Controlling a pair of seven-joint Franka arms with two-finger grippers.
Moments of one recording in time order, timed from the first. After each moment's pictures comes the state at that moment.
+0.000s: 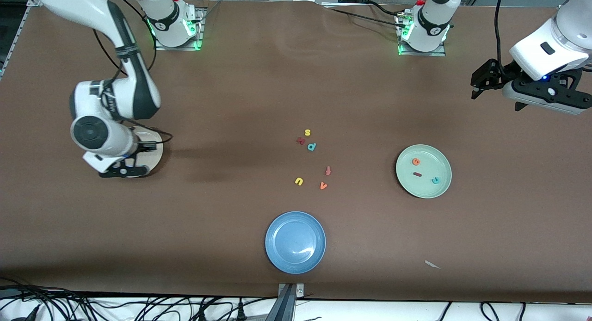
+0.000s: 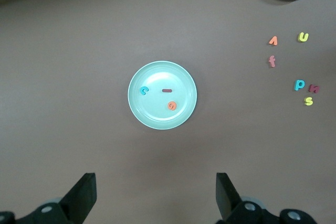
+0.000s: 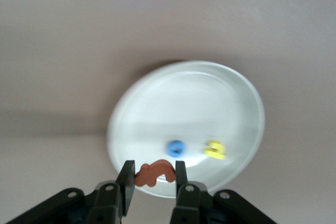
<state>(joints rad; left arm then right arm) -0.09 0.02 -0.06 -1.53 0.02 1.55 0.14 0.30 0.39 -0.26 -1.92 -0.15 2.06 0.01</state>
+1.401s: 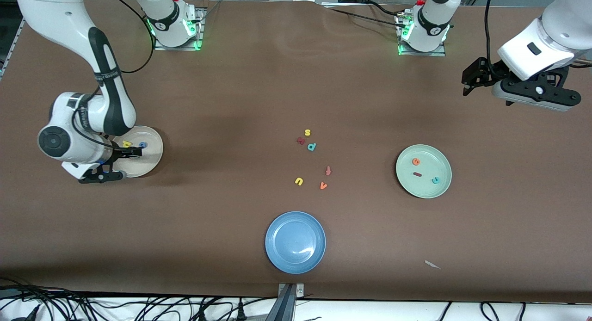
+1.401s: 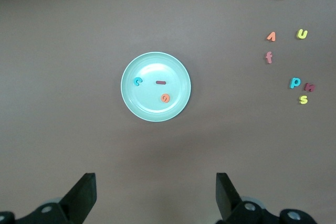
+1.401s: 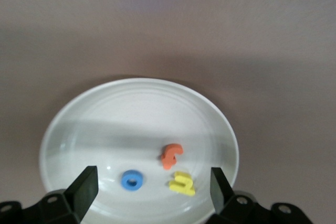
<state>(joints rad) -0.14 0.02 -0.05 -1.54 0.02 1.52 0.06 0.23 0.47 -0.31 -1.89 0.00 2.15 -0.17</state>
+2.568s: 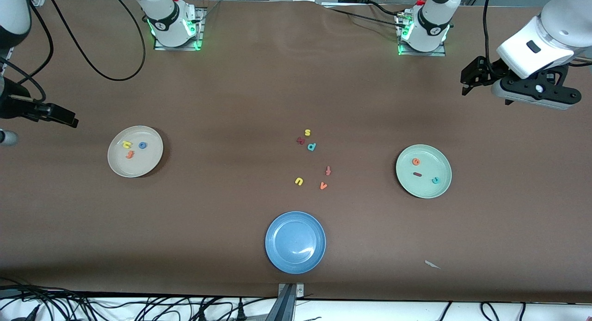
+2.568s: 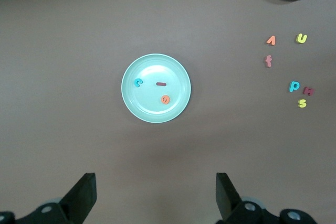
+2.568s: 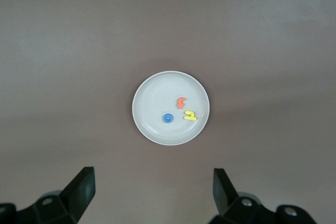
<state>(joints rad) -0.14 0.02 -0.04 -1.53 0.02 1.52 0.05 0.23 0.14 -0.31 -1.53 0.01 1.60 0.09</state>
